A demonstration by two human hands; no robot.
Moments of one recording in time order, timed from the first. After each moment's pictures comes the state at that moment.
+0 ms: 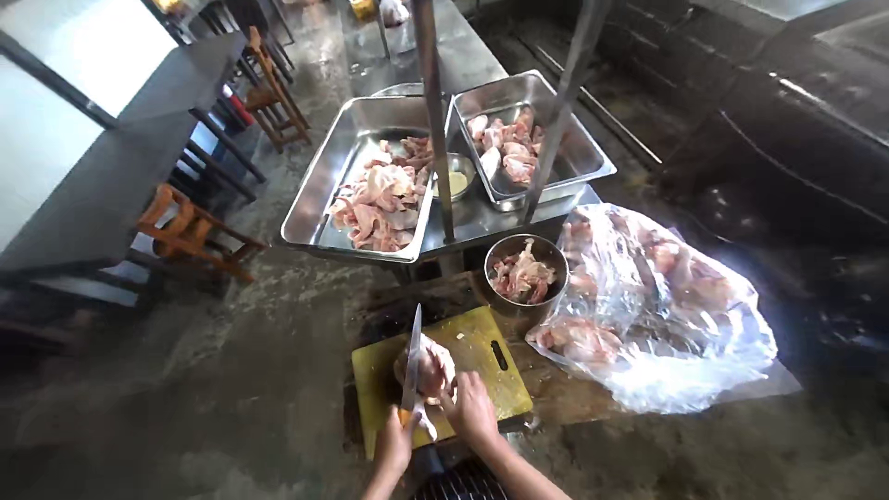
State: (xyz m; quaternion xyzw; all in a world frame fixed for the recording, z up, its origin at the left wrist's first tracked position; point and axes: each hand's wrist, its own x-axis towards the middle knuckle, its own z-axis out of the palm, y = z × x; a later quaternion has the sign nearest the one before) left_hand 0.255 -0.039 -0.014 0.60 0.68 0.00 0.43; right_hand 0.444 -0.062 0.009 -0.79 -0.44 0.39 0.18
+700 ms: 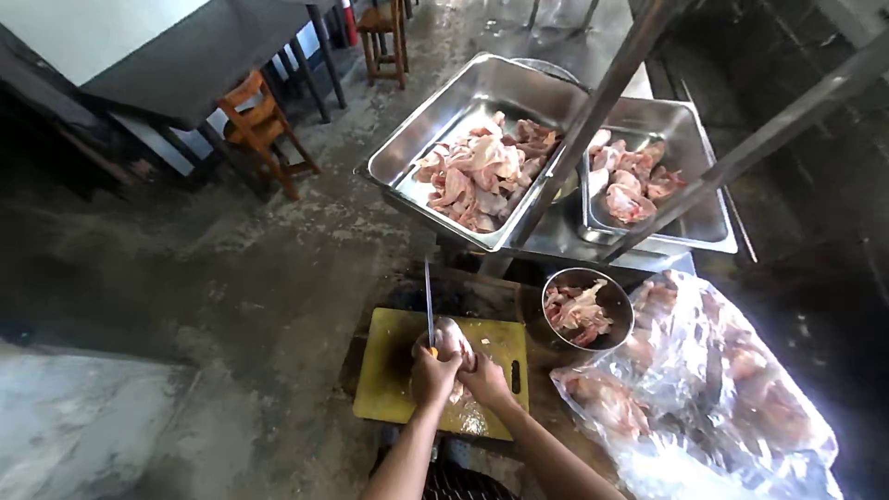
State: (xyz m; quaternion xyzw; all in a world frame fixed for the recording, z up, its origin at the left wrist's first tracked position) left_hand 0.357 0.014 -0.034 0.41 0.81 0.17 0.39; right_hand 0.487 0.010 -0.028 -0.73 -0.49 0.47 0.06
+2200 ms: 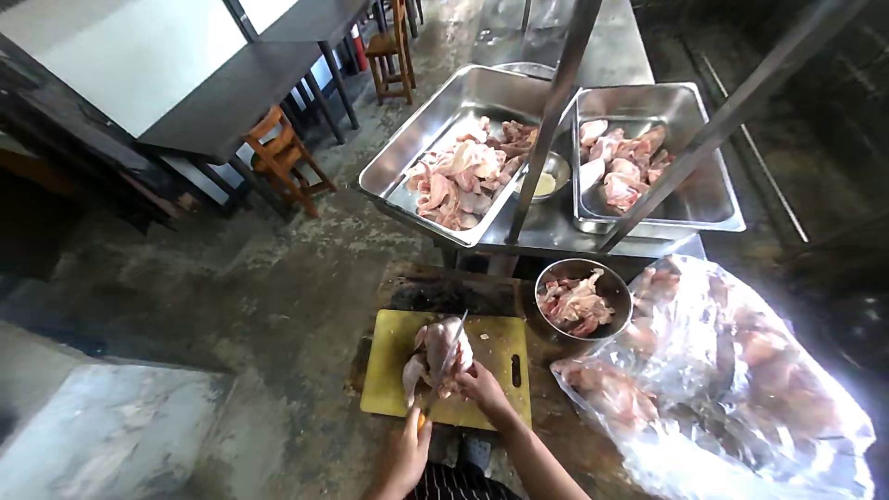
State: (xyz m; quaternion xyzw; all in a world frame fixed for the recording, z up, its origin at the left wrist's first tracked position) left_hand 0.297 -0.120 0.017 0.57 0.71 0.00 0.41; right_hand 0.493 -0.032 -0.062 -0.61 -0.34 0.67 0.27
